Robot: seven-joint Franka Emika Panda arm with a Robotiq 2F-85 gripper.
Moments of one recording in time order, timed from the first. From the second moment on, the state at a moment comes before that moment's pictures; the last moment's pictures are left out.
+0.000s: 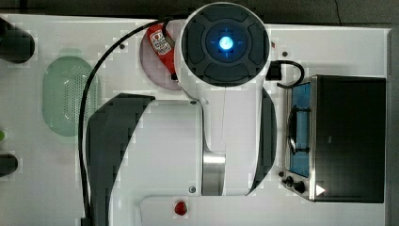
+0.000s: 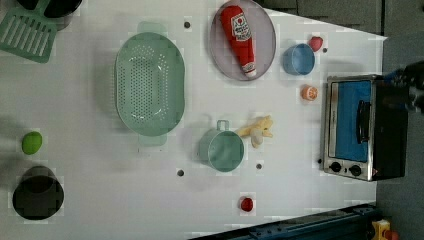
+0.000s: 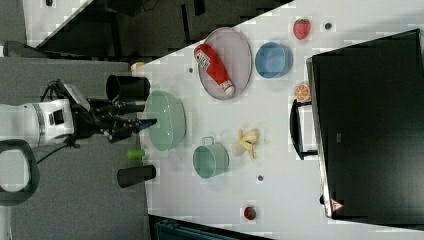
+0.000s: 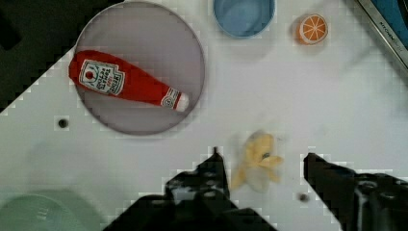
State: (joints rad) arm 0.01 -0.03 -0.01 -1.79 -0.01 0.19 -0.07
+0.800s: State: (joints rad) arm -0.05 -0.60 -0.03 -2.06 -0.04 0.04 -0.01
